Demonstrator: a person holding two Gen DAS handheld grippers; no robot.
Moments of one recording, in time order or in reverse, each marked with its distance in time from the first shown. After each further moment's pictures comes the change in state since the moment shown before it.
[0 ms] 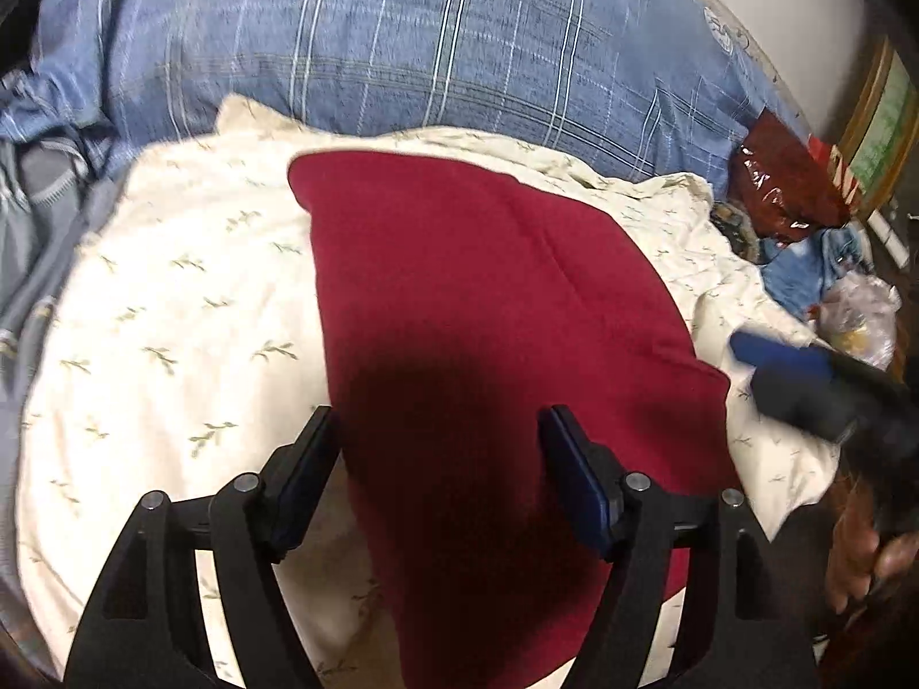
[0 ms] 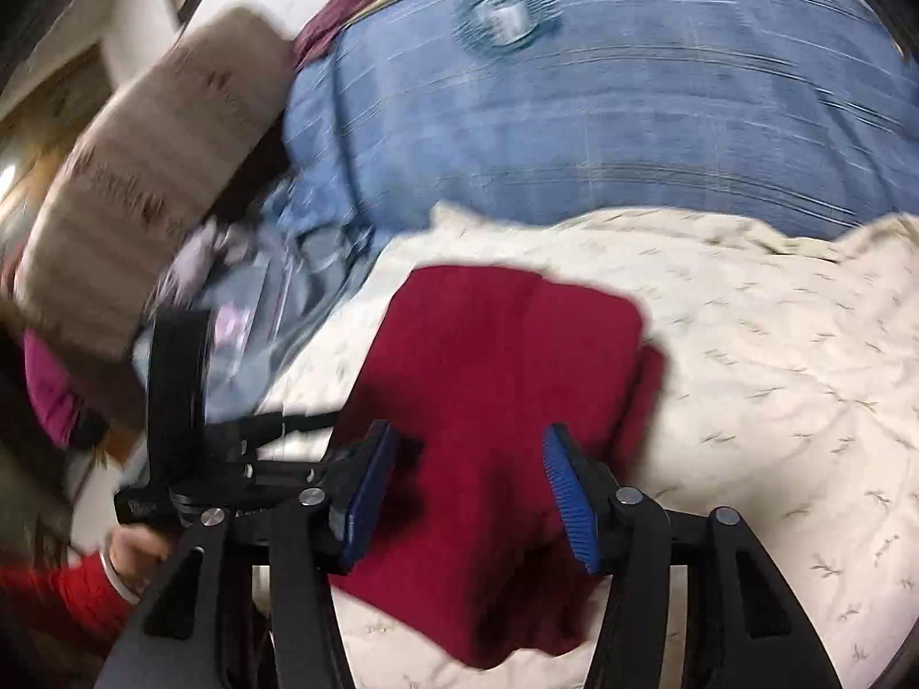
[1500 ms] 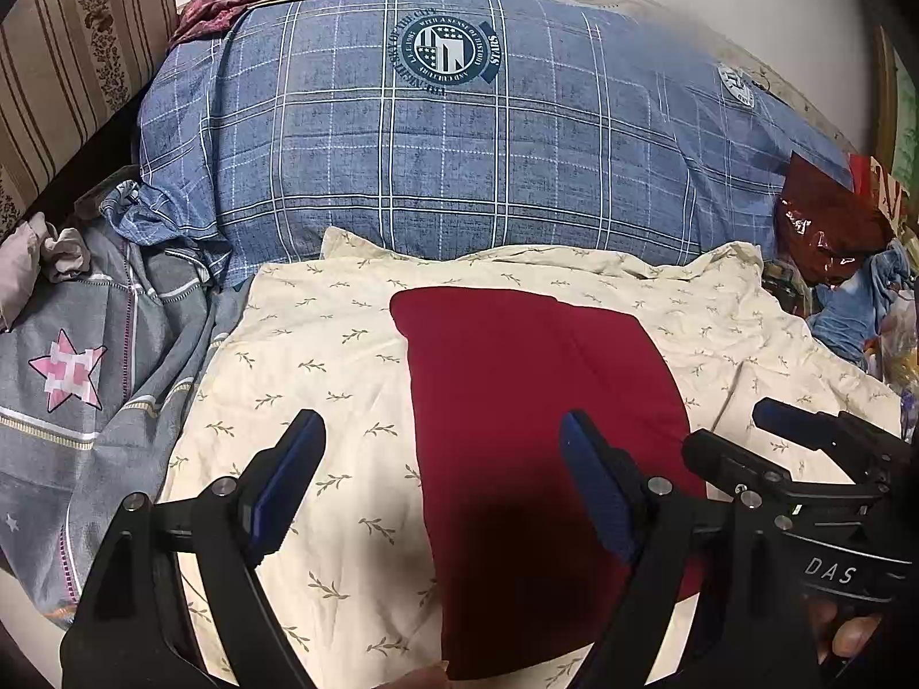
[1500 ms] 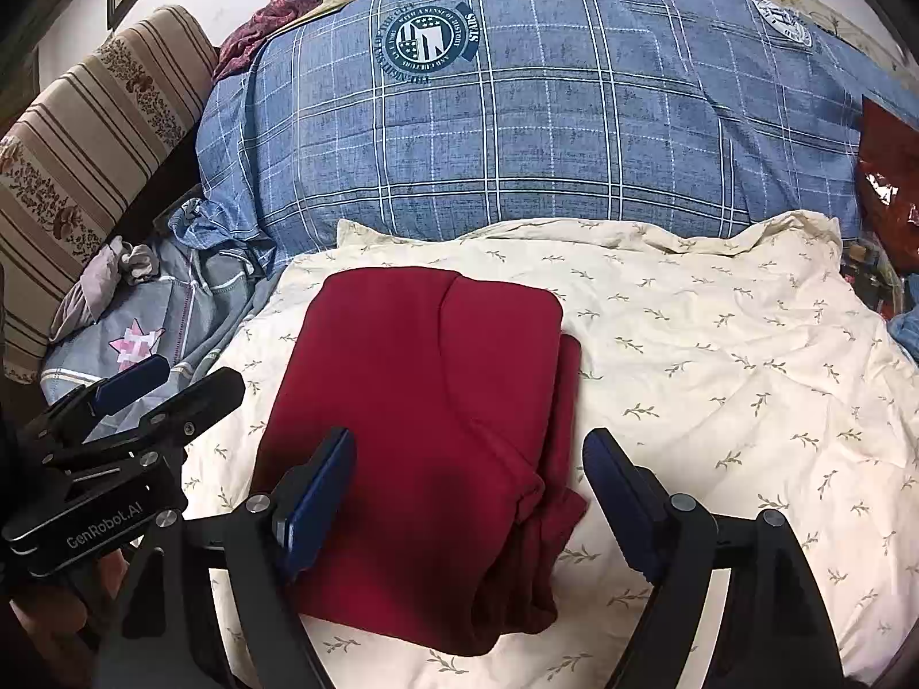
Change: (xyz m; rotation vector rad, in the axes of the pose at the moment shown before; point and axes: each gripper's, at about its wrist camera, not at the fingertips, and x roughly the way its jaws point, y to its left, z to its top) left arm -0.067 -0.026 -0.002 0.021 -0.251 0.259; right arm -0.020 0.008 -0.012 0.129 -0.129 -0.254
